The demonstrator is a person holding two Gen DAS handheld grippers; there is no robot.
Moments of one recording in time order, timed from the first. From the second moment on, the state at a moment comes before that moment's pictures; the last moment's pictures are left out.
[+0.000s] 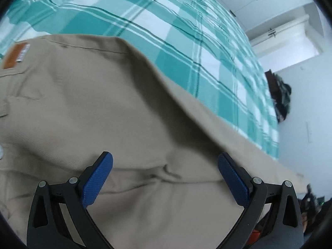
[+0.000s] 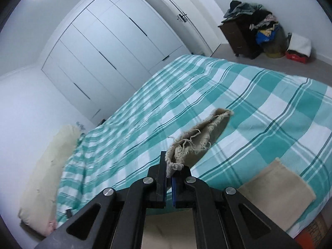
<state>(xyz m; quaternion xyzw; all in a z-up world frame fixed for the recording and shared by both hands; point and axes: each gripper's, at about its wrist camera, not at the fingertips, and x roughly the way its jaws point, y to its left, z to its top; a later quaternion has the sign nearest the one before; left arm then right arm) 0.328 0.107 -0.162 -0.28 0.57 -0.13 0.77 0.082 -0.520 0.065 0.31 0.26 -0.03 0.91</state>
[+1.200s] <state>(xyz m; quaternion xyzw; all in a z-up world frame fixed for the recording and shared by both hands) 0.154 0.105 -0.186 -0.31 0.57 -0.14 0.75 0.015 -0.644 -0.061 0.39 0.40 -0.11 0.83</state>
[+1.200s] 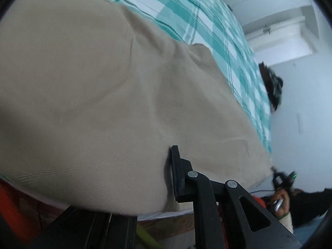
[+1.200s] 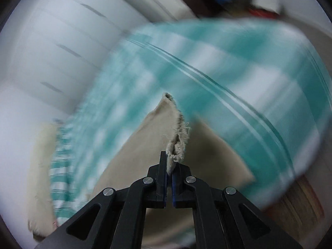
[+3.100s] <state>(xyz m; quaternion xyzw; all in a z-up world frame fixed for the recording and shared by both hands) 0.203 -0.257 -0.140 0.12 0.54 -0.30 0.78 0.035 -0.609 -0.108 0.25 0.49 -0.10 0.83</state>
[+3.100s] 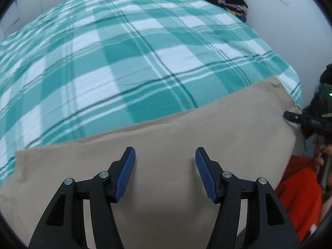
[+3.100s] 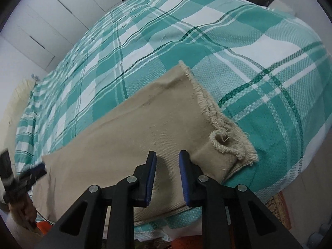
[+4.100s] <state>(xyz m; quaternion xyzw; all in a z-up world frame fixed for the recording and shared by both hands) 0.094 -0.249 -0.155 0.15 0.49 -0.35 0.78 -0.075 -0.665 -0.098 0.49 0.29 -0.10 0.82</state>
